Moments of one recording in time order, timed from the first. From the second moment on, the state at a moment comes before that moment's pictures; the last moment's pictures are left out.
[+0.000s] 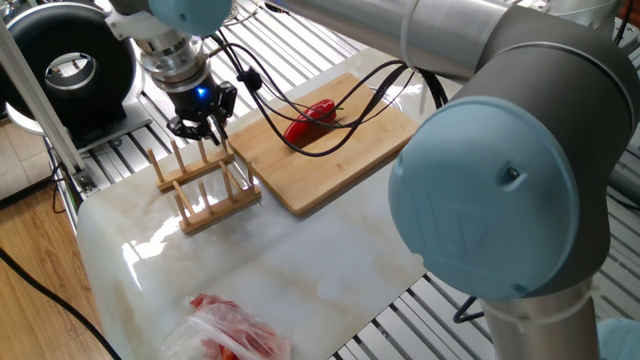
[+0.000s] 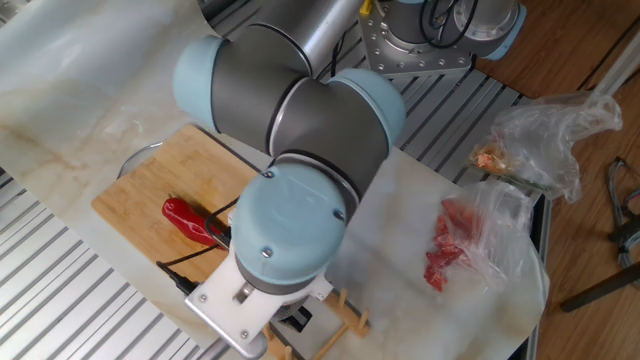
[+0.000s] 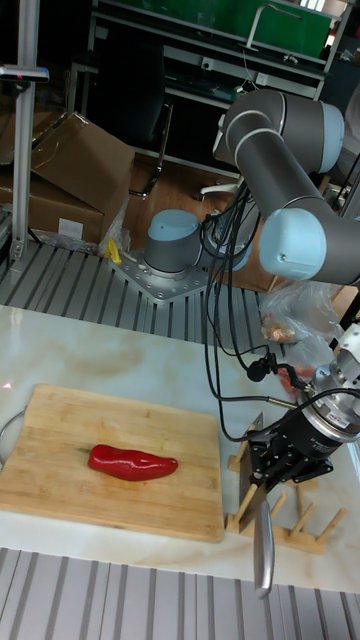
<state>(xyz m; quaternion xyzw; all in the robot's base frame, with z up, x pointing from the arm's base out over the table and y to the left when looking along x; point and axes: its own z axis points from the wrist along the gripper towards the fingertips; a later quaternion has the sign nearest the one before) 0.674 0.165 0.078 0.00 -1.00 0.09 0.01</state>
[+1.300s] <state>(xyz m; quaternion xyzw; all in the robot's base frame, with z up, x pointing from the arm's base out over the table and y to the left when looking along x) 0.671 0.163 0.070 -0.04 -1.00 0.08 0.02</state>
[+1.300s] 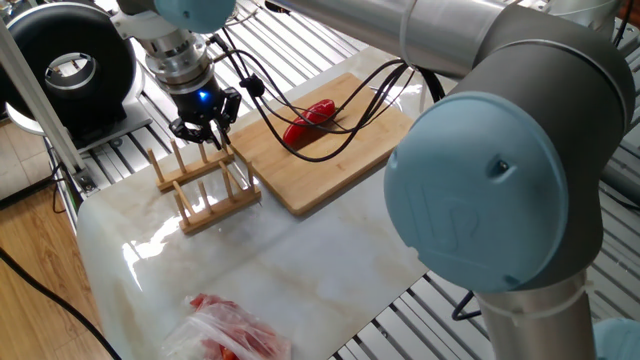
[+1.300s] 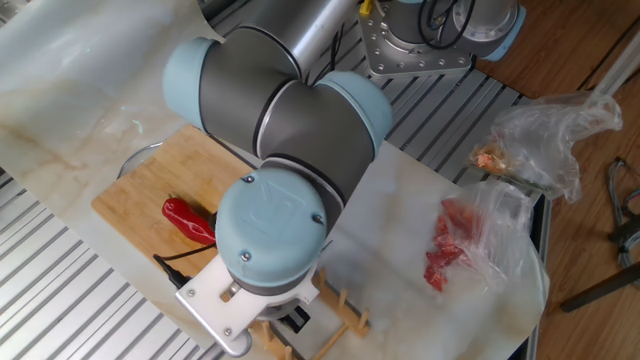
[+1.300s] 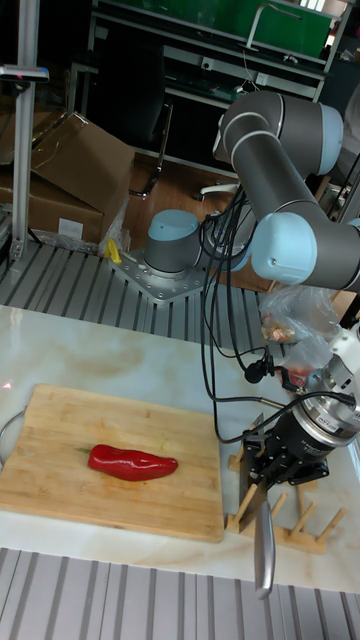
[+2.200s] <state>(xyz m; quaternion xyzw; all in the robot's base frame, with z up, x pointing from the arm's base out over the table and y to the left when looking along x) 0.670 0.166 0.067 -0.06 -1.00 0.07 0.02</state>
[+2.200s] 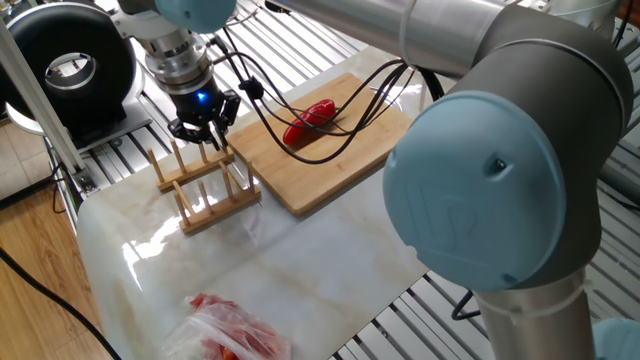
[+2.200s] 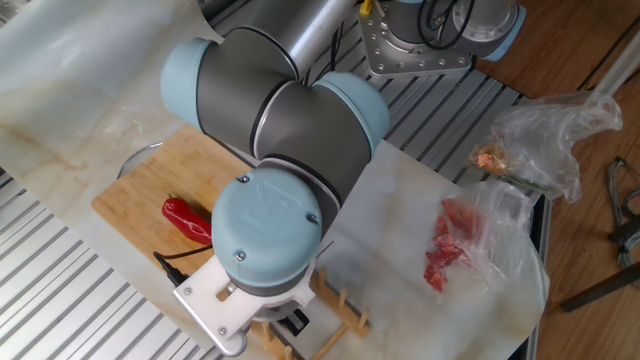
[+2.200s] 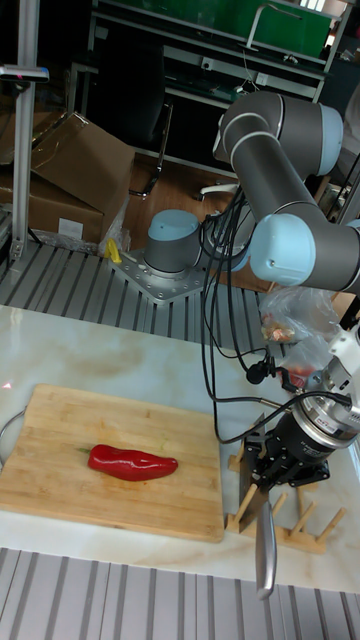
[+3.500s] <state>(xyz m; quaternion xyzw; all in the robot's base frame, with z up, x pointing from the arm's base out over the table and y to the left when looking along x) 0.668 0.164 0.061 -0.06 -0.99 0.08 0.02</state>
